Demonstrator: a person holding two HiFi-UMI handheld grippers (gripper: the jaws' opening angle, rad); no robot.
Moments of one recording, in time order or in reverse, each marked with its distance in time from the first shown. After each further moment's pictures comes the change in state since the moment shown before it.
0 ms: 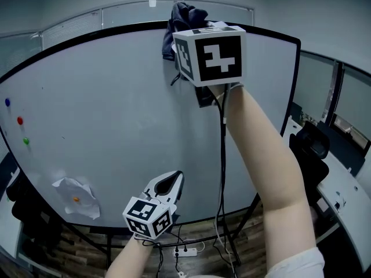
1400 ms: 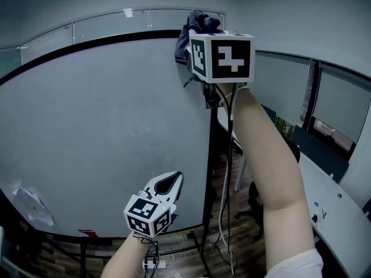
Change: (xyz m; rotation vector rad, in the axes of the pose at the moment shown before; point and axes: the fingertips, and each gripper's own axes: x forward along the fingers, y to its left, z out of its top) left arm 0.218 -0.177 -0.027 0.086 0.012 -0.113; right arm -0.090 -0.294 -0.066 0.019 0.043 -0.147
